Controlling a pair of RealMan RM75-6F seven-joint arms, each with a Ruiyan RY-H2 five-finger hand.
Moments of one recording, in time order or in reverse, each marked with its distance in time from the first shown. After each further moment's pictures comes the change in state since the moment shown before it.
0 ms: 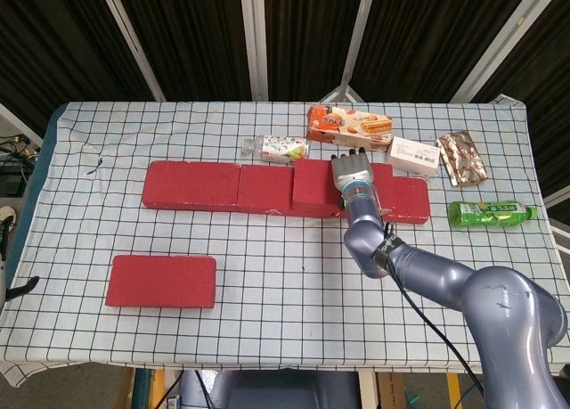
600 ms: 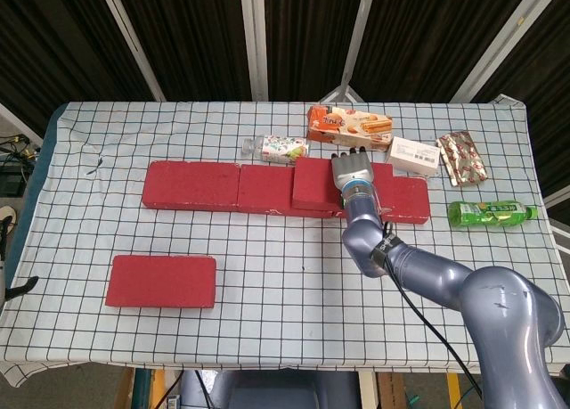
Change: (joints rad) left arm -0.002 0.000 -0.001 -0.004 -0.009 -0.001 0.009; right arm -0.001 -0.011 0.011 0.016 0.003 0.007 -0.010
